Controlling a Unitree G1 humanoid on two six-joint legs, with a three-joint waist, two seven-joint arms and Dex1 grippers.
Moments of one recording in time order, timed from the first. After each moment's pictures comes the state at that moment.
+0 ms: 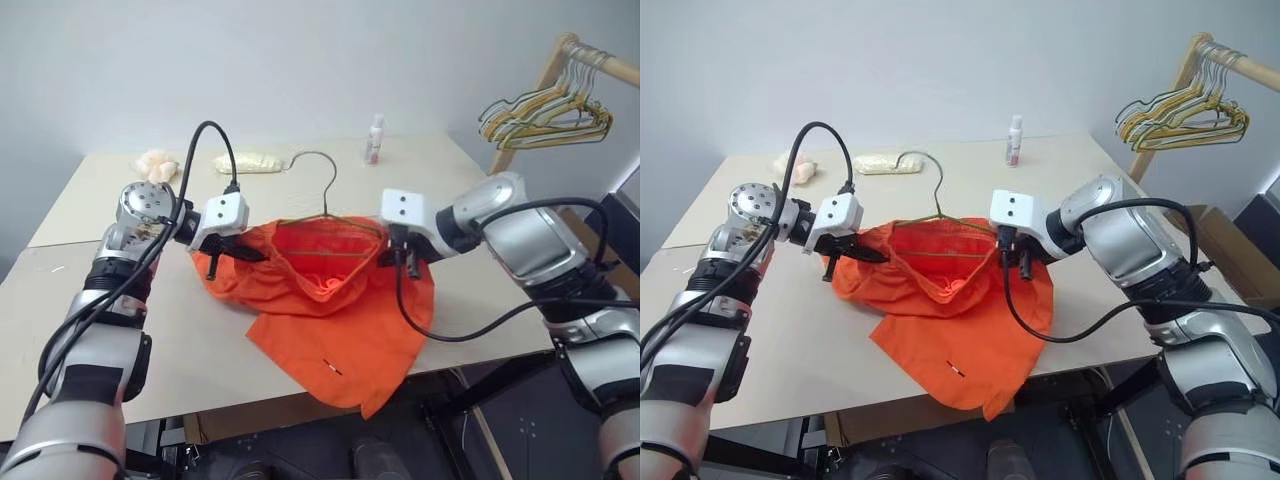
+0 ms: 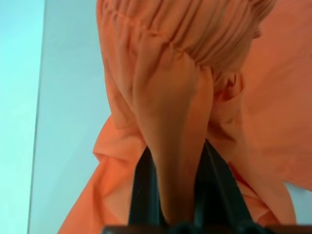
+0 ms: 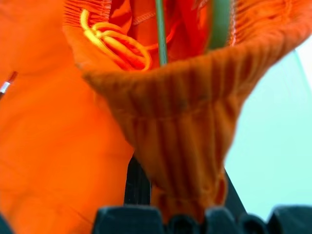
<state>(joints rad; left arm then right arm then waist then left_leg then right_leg) -0.99 0.64 -0.19 0.80 -0.02 -0.16 -1.59 -0.96 -0.77 0.49 -0.01 0.08 0.80 1.30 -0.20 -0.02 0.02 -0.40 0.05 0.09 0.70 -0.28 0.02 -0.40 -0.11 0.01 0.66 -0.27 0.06</state>
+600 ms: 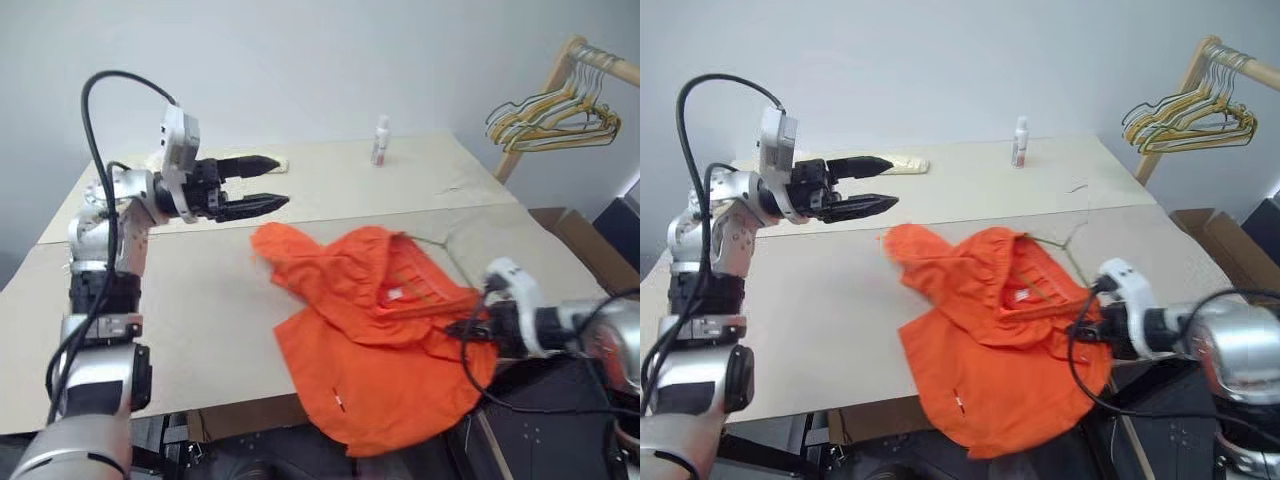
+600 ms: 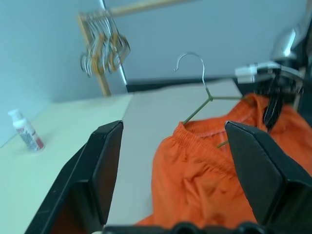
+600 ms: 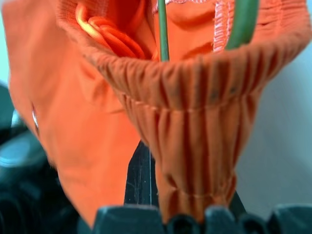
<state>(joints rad) -0.82 0.57 0.12 0.21 -0.51 0.45 -1.31 -0.23 -0.83 -0.32 -0.50 0.38 1.59 1.02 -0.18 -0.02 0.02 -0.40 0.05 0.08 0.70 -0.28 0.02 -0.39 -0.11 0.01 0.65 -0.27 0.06</state>
